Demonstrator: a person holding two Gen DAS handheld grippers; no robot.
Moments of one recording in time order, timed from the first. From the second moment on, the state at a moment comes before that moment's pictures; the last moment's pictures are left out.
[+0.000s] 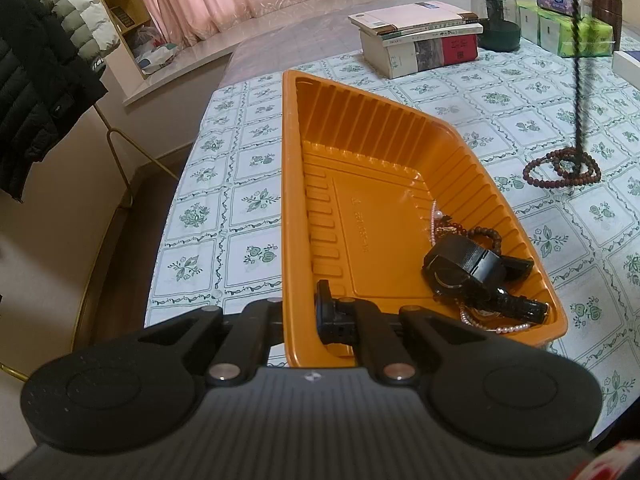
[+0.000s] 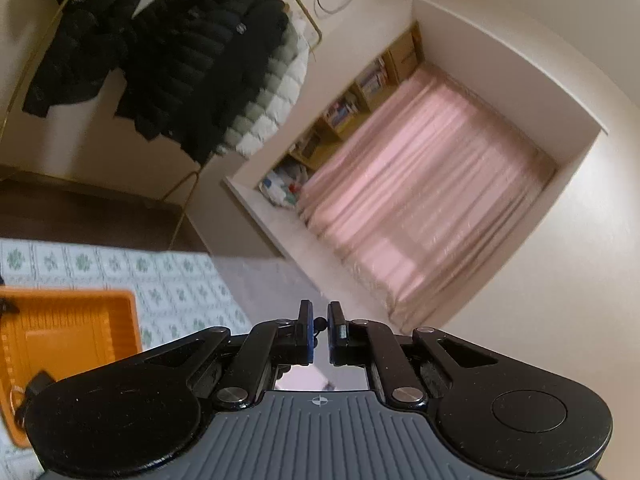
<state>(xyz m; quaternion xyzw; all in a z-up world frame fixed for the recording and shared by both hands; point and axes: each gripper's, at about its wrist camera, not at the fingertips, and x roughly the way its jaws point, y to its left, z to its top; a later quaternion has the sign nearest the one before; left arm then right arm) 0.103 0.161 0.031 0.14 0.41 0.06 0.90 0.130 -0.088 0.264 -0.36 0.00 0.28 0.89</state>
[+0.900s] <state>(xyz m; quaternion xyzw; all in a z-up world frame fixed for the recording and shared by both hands) 0.104 0.166 0.030 0.13 0.41 0.06 0.90 0.165 0.038 0.201 -0.43 0.07 0.41 0.80</state>
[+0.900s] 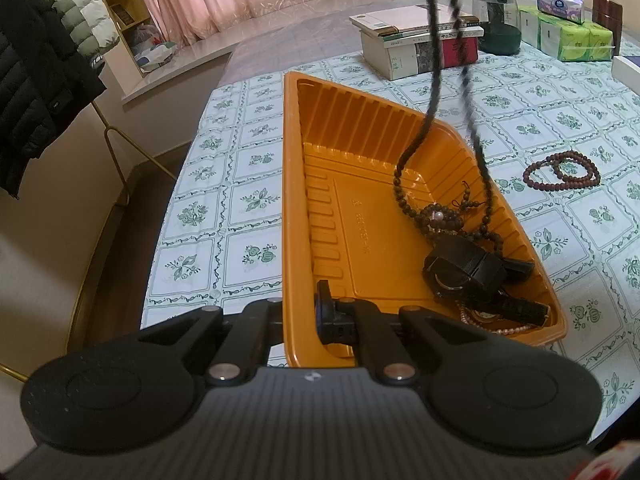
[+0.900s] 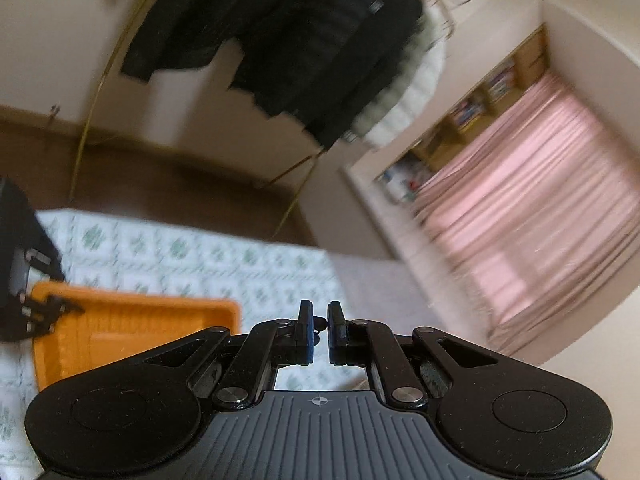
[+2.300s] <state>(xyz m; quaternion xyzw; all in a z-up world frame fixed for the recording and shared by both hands) 0.103 0.170 0.027 0.13 0.41 0.06 0.90 0.188 0.059 0.103 -0.44 0.15 0.49 0.74</state>
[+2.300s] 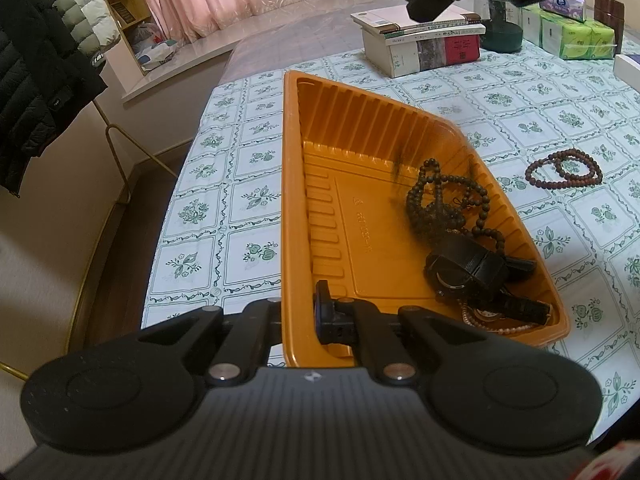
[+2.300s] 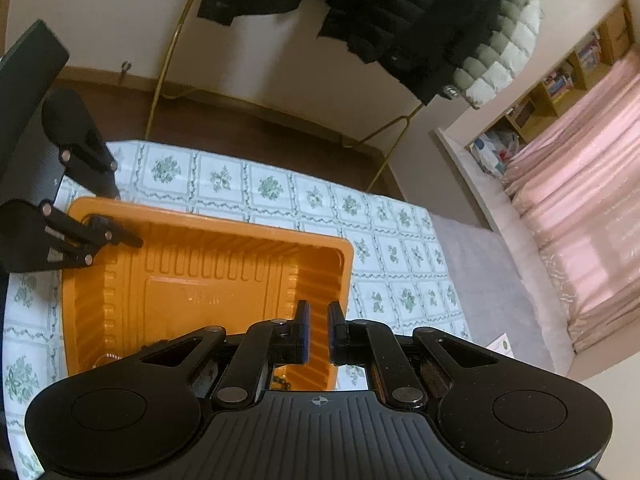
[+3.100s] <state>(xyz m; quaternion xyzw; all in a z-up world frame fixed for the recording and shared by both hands) 0.101 0.166 0.030 0.14 0.41 0.06 0.90 0.171 -0.131 0.003 -0.06 0.37 0.30 0.88</state>
